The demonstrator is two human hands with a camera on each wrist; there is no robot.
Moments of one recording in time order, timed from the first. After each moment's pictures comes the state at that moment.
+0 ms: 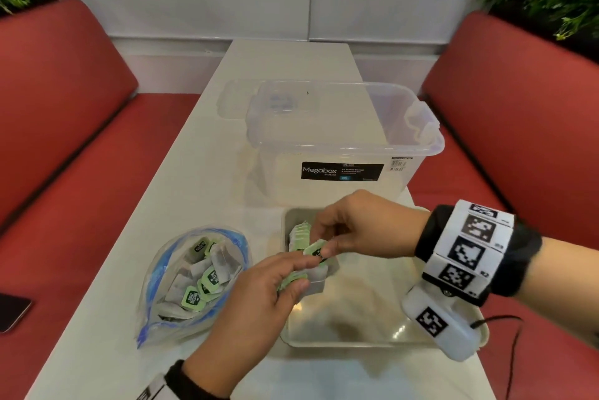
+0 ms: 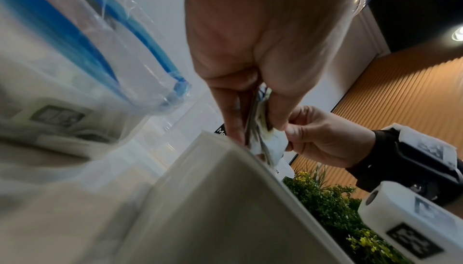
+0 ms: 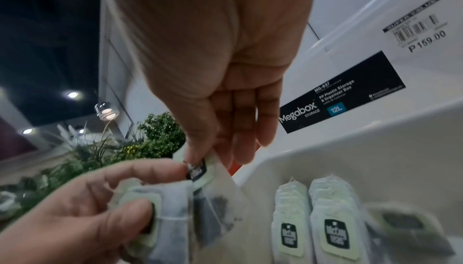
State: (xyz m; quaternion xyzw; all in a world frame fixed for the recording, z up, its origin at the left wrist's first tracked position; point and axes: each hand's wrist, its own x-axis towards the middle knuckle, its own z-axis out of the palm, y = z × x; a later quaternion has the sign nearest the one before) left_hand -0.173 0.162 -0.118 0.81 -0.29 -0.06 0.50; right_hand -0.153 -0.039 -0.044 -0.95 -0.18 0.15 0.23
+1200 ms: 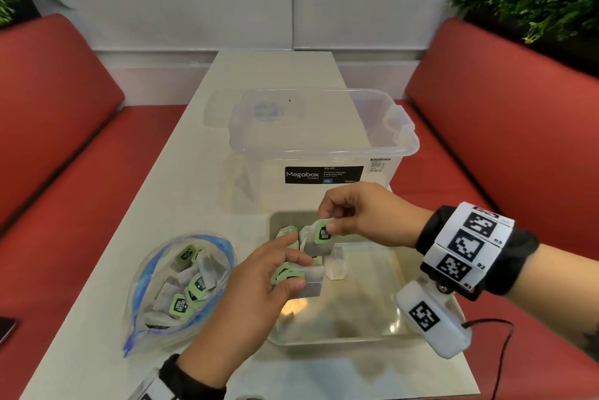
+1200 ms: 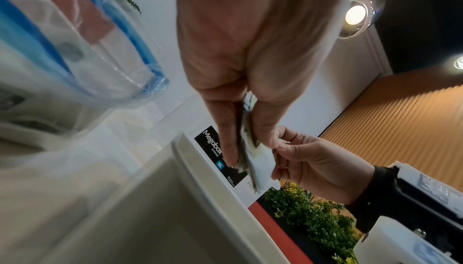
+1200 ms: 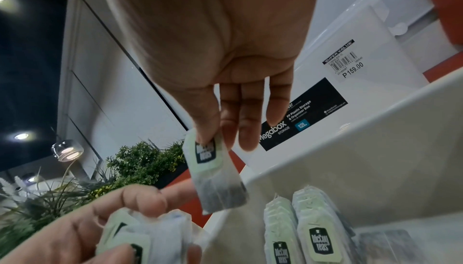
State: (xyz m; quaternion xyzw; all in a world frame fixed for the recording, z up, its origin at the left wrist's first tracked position) left_hand -0.173 0.148 -0.104 0.81 -0.26 -0.11 0.51; right_hand -0.164 -0.064 -0.047 -0.92 -0.06 0.07 0.37
